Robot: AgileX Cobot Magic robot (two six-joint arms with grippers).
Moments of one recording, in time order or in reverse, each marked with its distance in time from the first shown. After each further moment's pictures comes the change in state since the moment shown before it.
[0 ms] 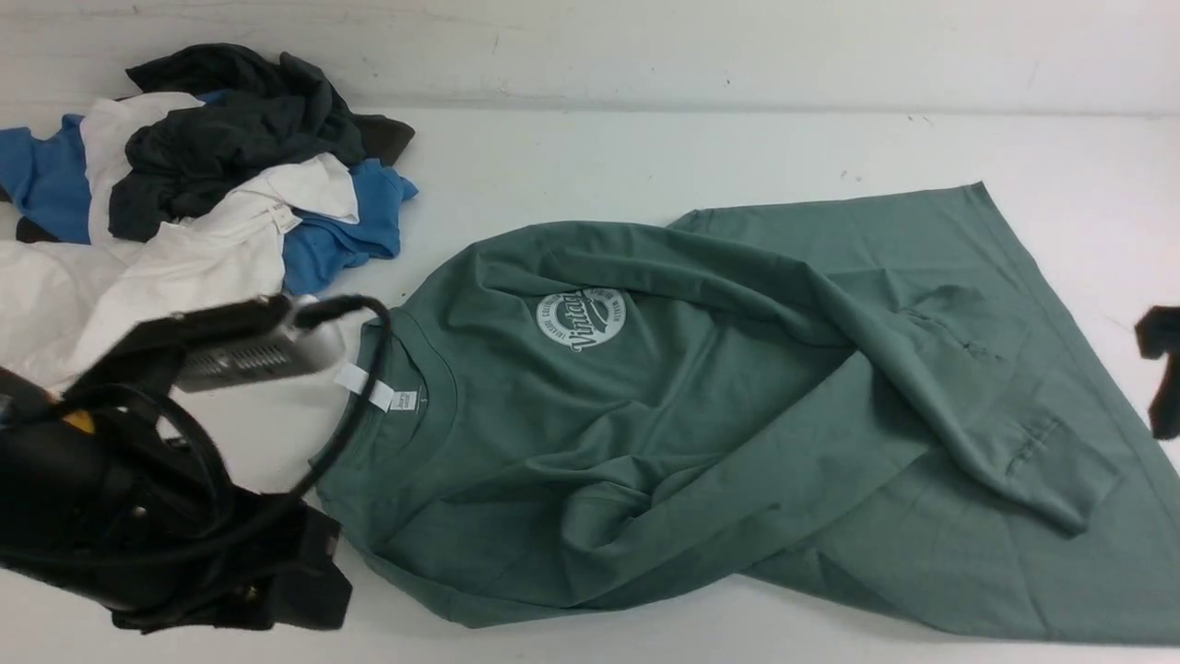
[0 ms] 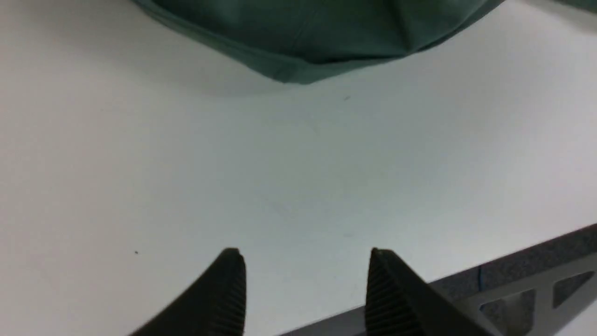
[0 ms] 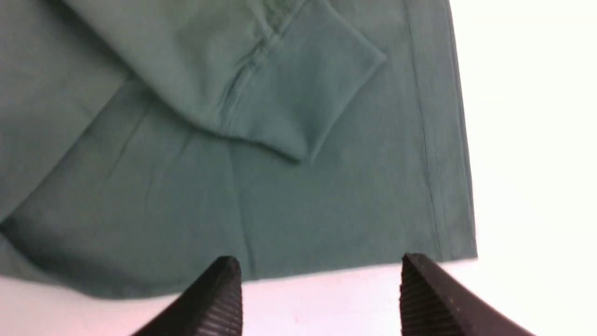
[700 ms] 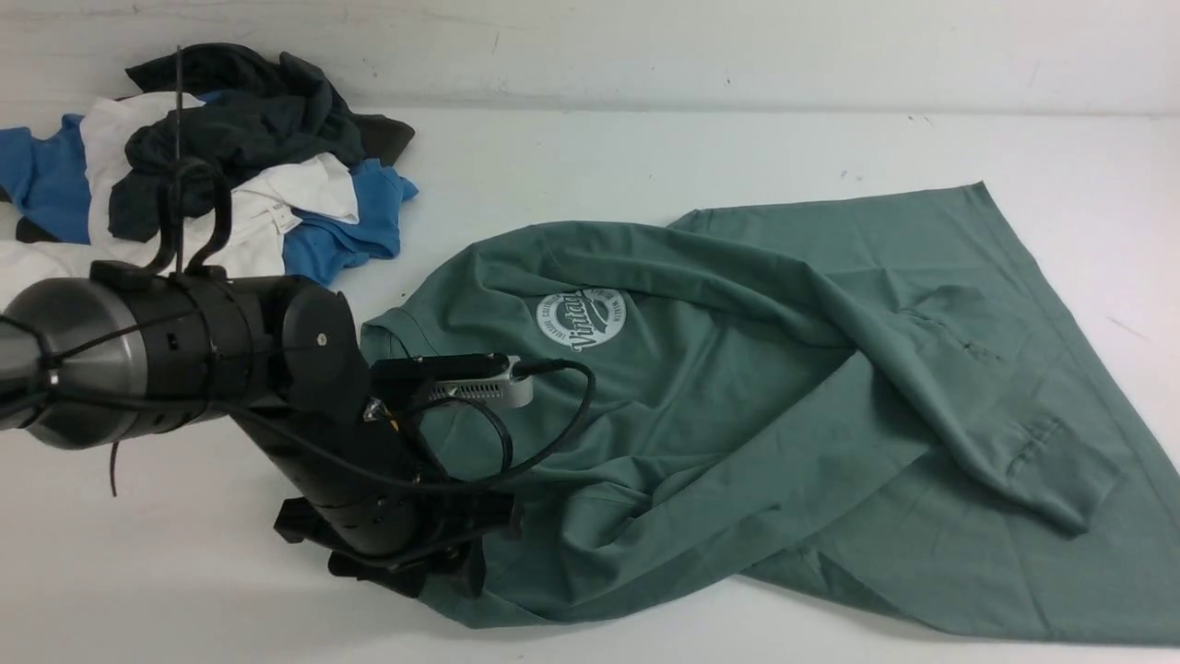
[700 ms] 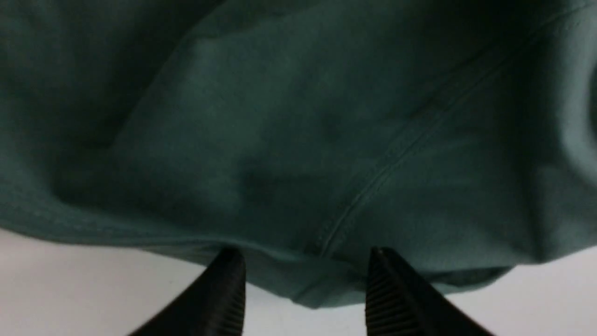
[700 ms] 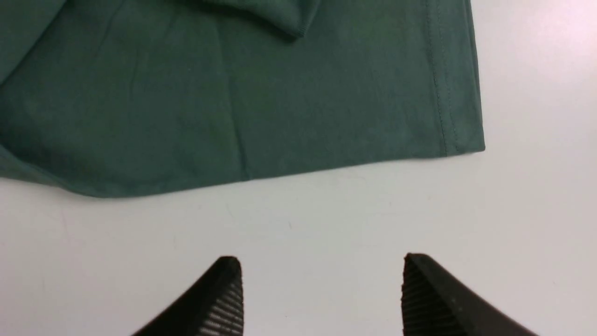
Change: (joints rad) right arm 0.000 -0.218 0.235 0.013 -0.037 -0.001; left arm -0.173 0.531 -0.159 0.058 -0.298 -0.118
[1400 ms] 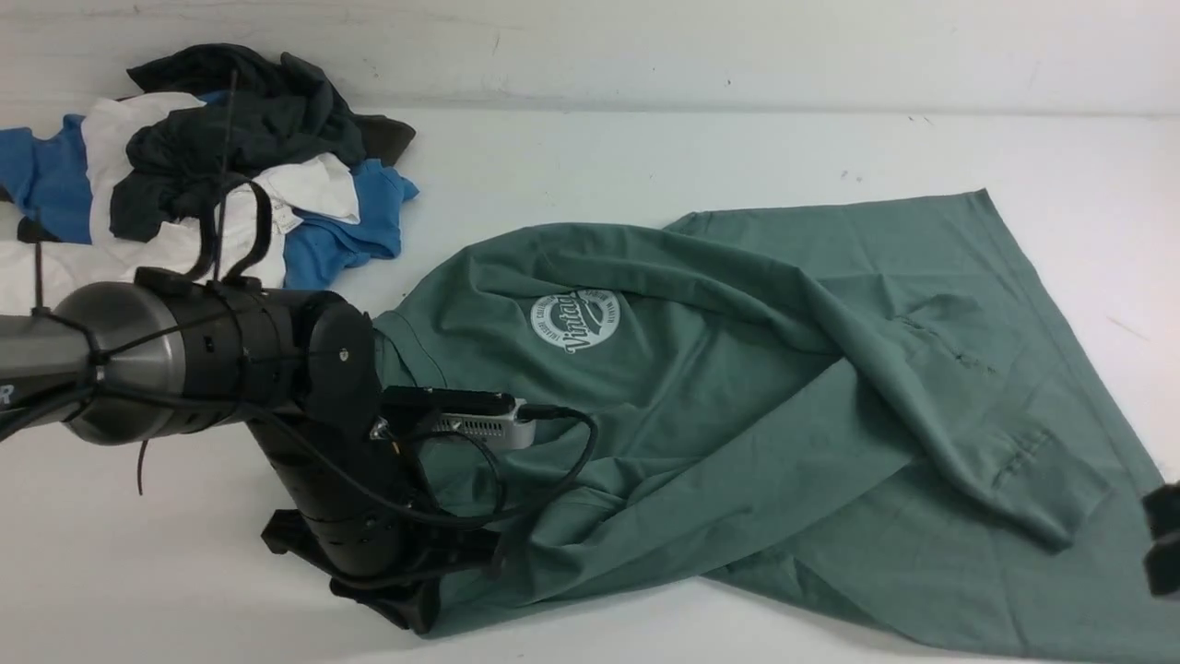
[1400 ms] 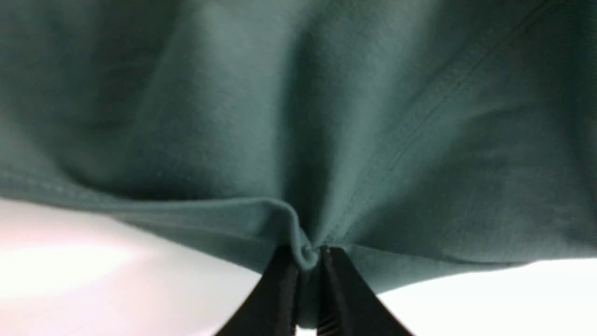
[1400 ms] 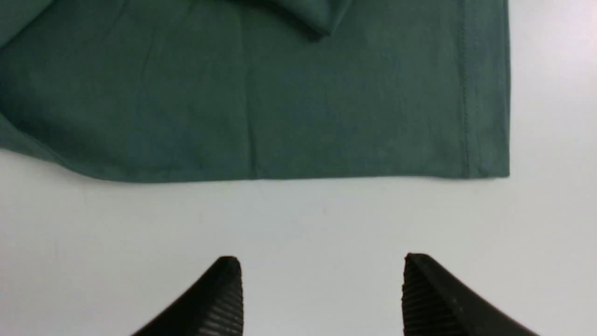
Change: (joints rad) right arm 0.118 0.000 0.084 0.010 -0.055 -0.005; left arm 0.017 0.030 -0.007 0.131 0.105 0.026
